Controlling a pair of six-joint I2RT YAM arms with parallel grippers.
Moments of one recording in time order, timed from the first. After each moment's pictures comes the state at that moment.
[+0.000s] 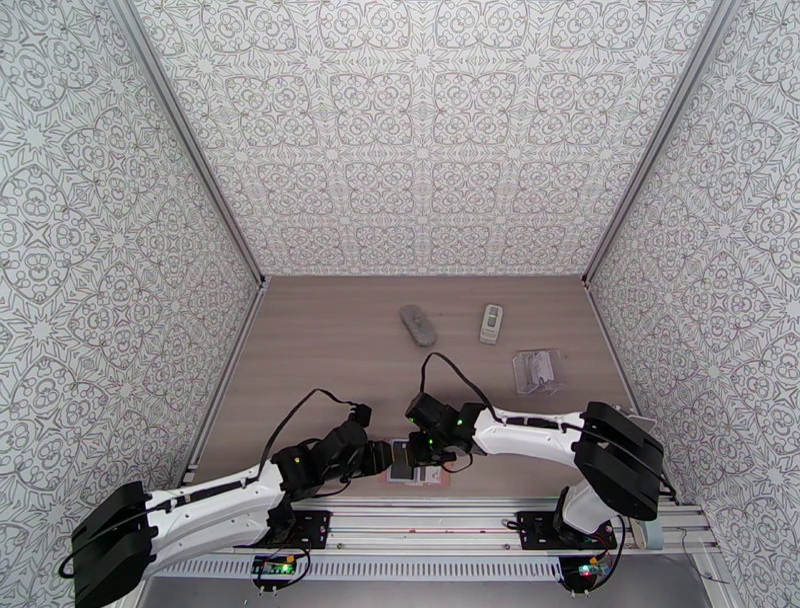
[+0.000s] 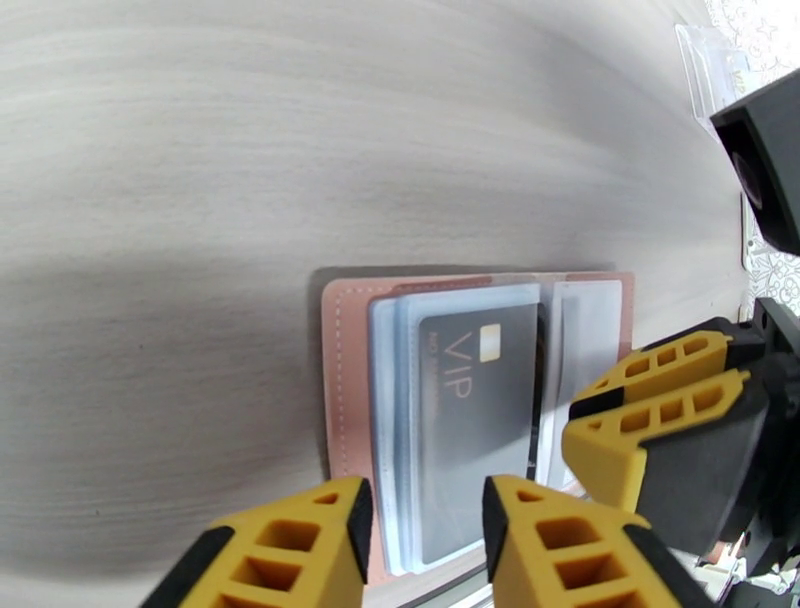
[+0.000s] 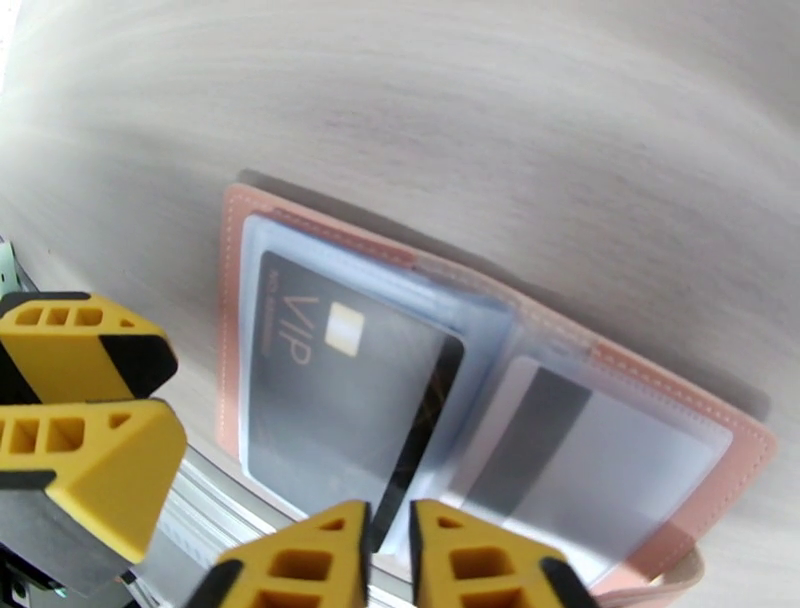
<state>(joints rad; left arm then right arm) -0.97 0.94 0.28 -0.15 0.02 -1.07 1.06 1.61 0.89 -0.43 -0.20 0.92</state>
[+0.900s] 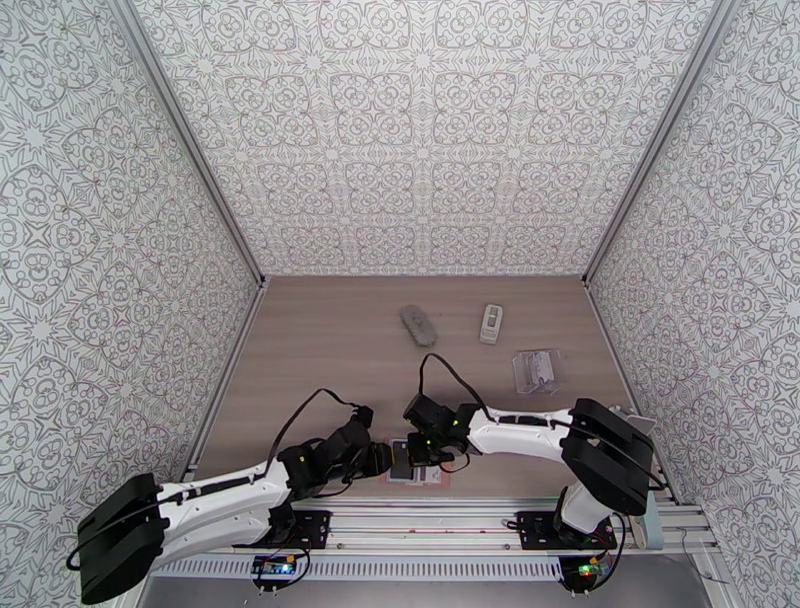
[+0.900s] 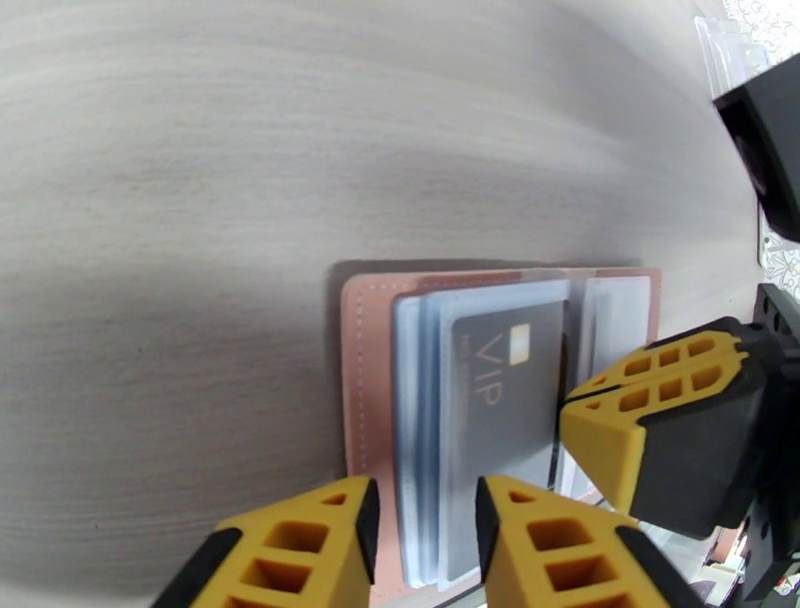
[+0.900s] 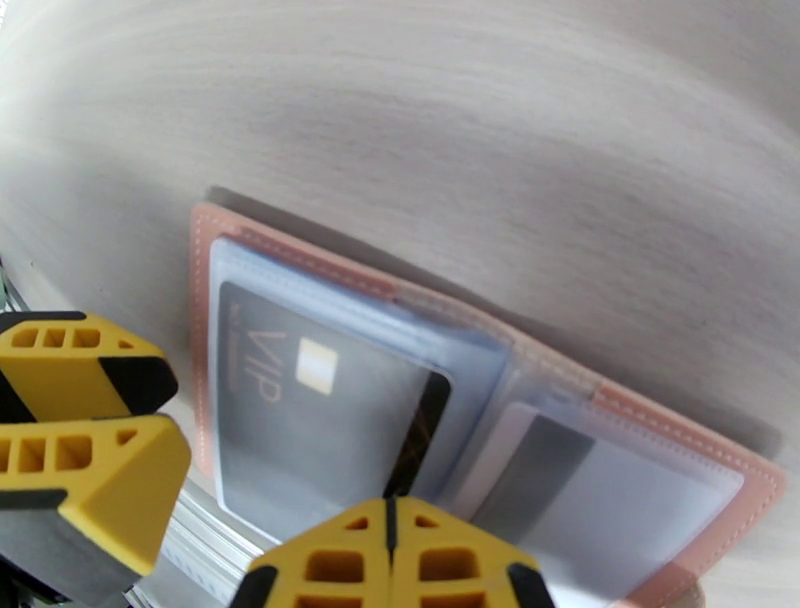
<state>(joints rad) -0.97 0.99 0.27 -0.12 0.03 -1.06 1.06 1.66 0.89 -0.40 -0.20 0.92</state>
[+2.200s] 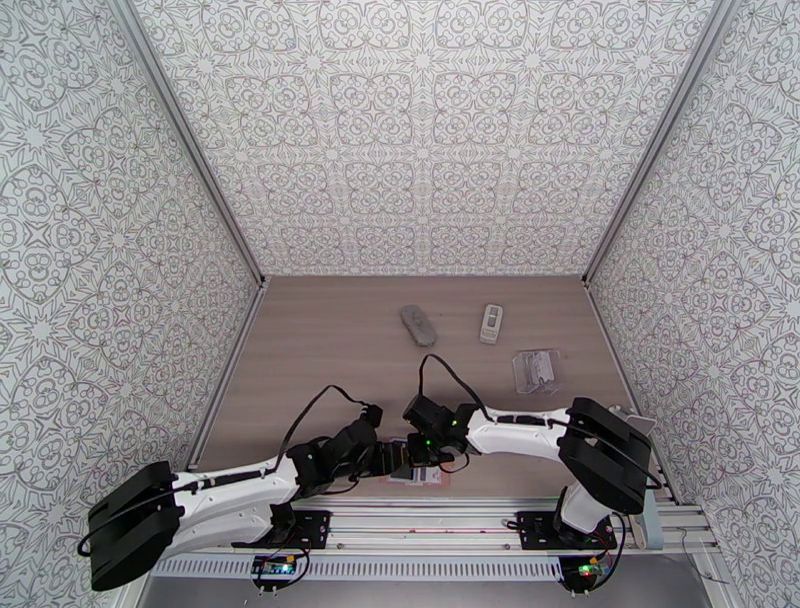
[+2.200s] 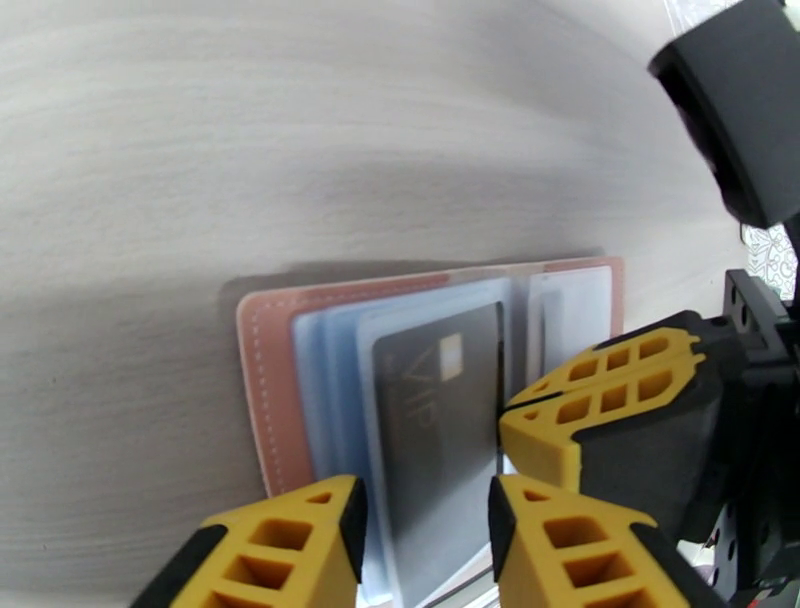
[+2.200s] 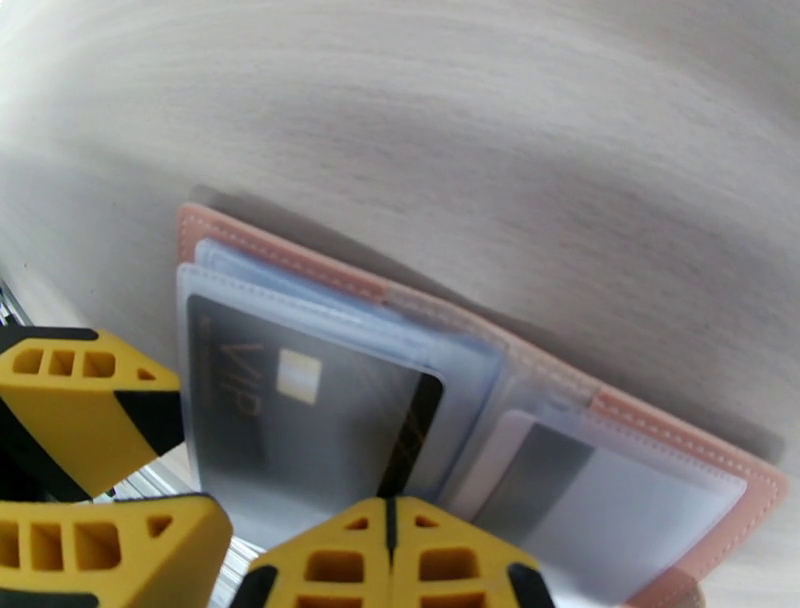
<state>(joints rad) -1.00 1.08 0.29 -0.02 0.06 -1.05 1.06 1.66 0.89 -0.40 -0.20 0.92</state>
